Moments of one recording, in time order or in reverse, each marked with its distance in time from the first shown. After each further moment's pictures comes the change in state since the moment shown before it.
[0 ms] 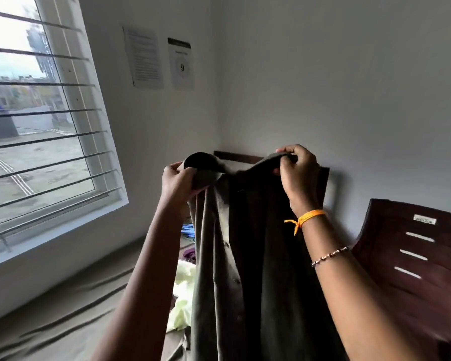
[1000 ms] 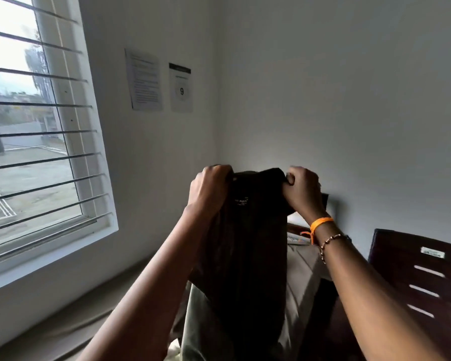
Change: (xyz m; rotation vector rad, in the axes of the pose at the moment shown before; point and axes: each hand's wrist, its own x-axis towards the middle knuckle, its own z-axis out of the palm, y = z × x) left_hand 0.078 0.013 0.037 1.111 -0.138 0.641; right_hand 0.059 0.015 0.036 -0.439 -0.164 -0.263
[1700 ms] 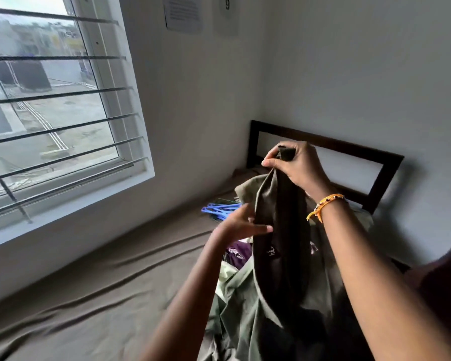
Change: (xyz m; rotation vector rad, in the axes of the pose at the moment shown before) left_hand -0.049 -0.175 0.126 -0.691 -0.638 -0.356; right_hand 0.008 -0.019 0.196 0.454 -0.440 -0.092
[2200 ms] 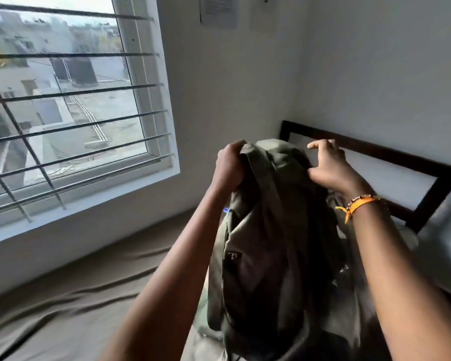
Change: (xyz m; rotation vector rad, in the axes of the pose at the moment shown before) left_hand 0.053 0.045 -0.097 0.269 0.766 0.110; right_hand 0.047 0.037 0.013 -0.253 -0.197 0.269
